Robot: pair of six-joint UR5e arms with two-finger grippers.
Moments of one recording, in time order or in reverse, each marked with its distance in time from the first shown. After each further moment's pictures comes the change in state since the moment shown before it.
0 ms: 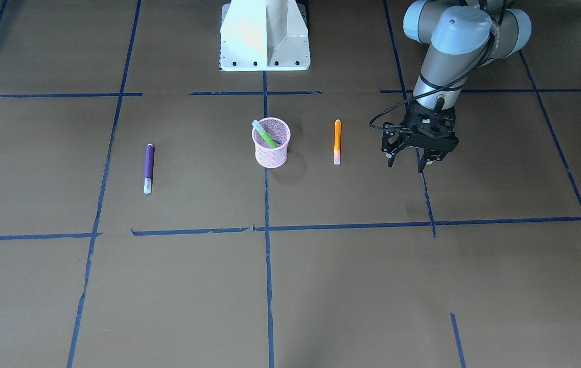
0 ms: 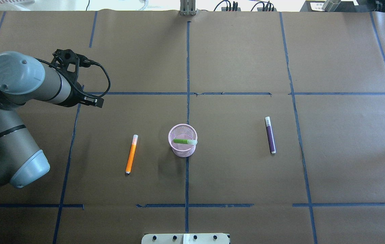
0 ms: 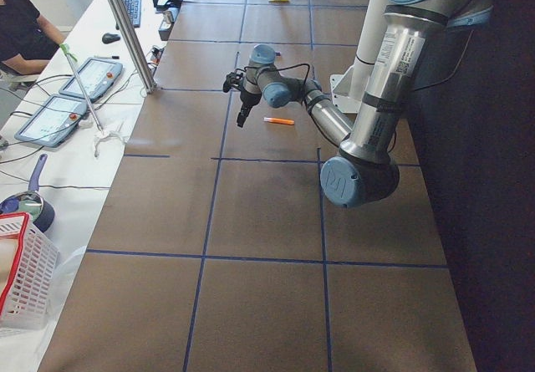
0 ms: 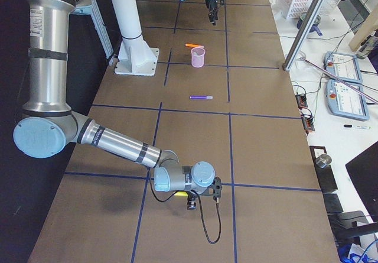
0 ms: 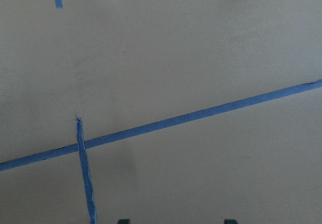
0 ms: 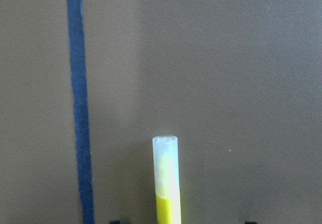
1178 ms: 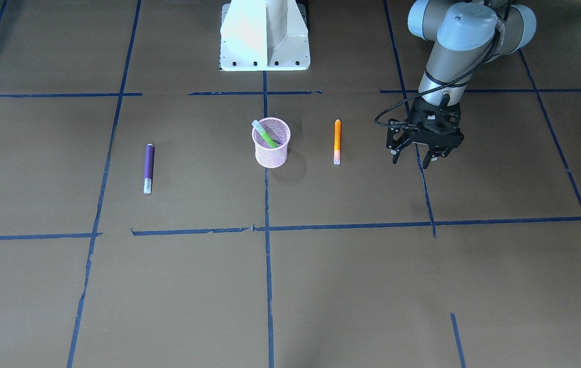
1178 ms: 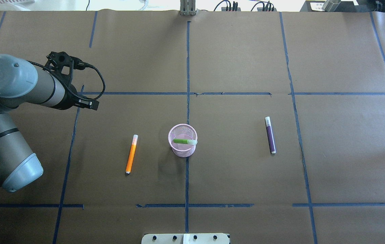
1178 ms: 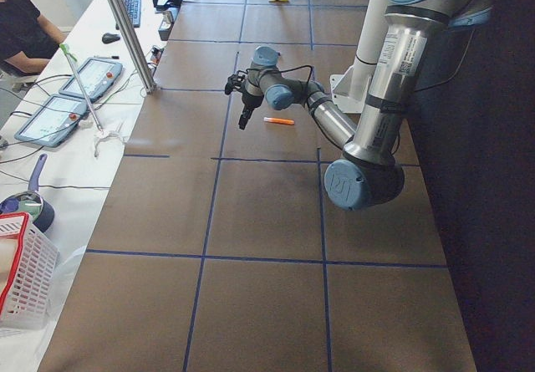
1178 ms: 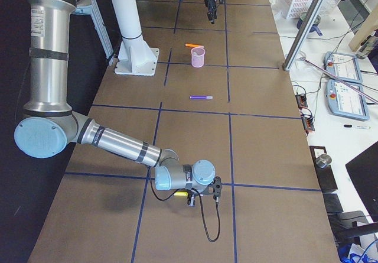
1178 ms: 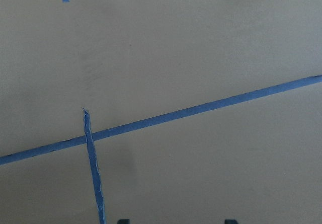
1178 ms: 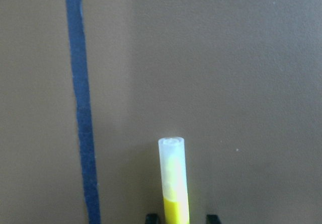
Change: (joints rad) left arm 0.000 0.035 -0.030 -0.001 -0.002 0.000; right arm -0.013 0.000 0.005 0.001 -0.002 0.047
